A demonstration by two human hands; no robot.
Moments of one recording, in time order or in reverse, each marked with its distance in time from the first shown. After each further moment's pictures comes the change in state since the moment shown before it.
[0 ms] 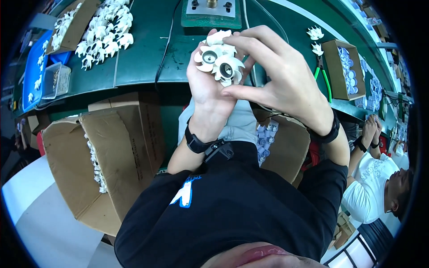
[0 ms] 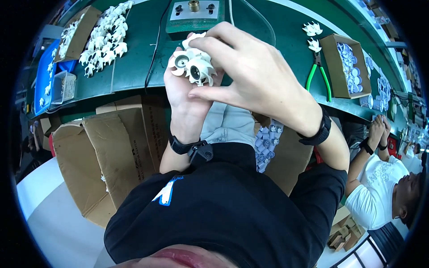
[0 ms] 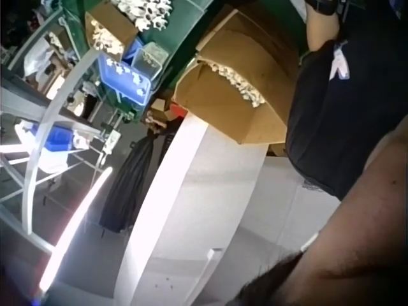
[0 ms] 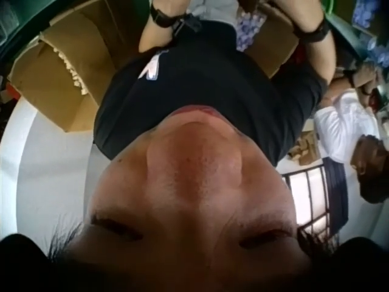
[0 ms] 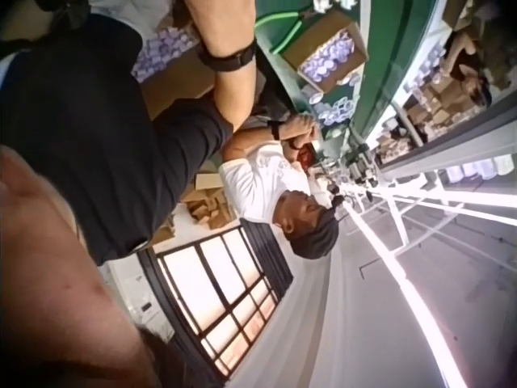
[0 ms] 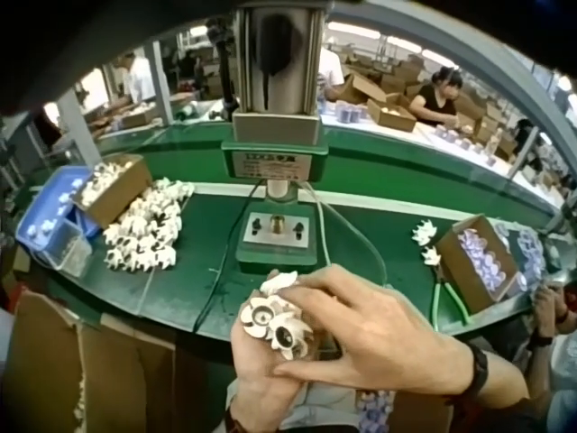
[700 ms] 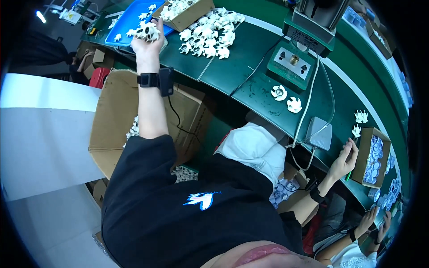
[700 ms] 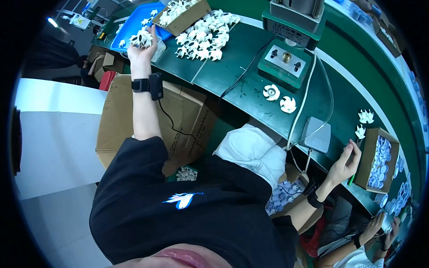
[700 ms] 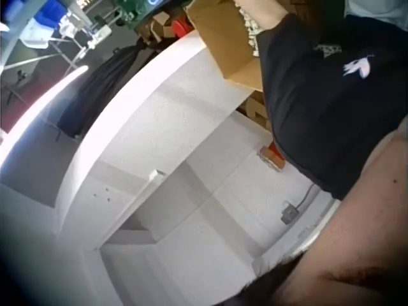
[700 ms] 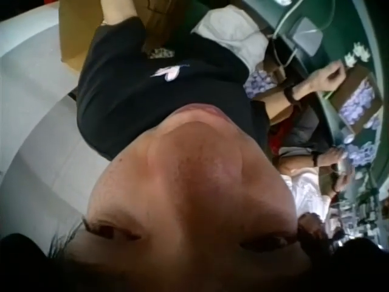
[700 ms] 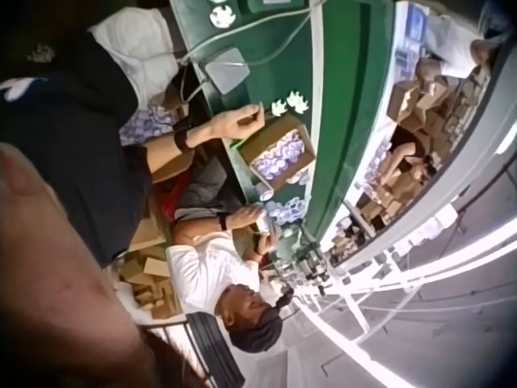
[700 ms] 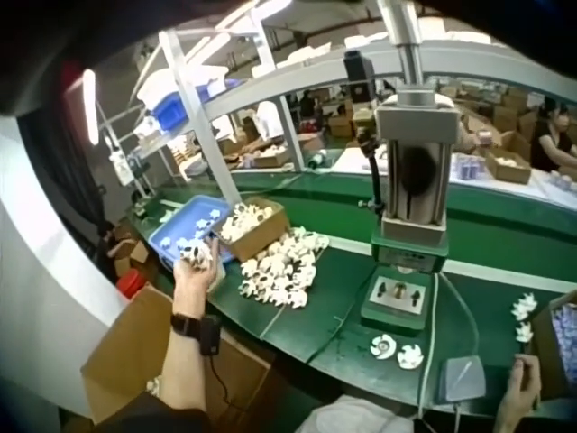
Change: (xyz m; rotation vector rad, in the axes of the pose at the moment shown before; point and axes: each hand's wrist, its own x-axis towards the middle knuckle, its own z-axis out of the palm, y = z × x) left_hand 0.005 0.388 -0.003 -0.082 -0.064 0.712; right_hand -0.178 0.139 0.033 0.174 0.774 0.663
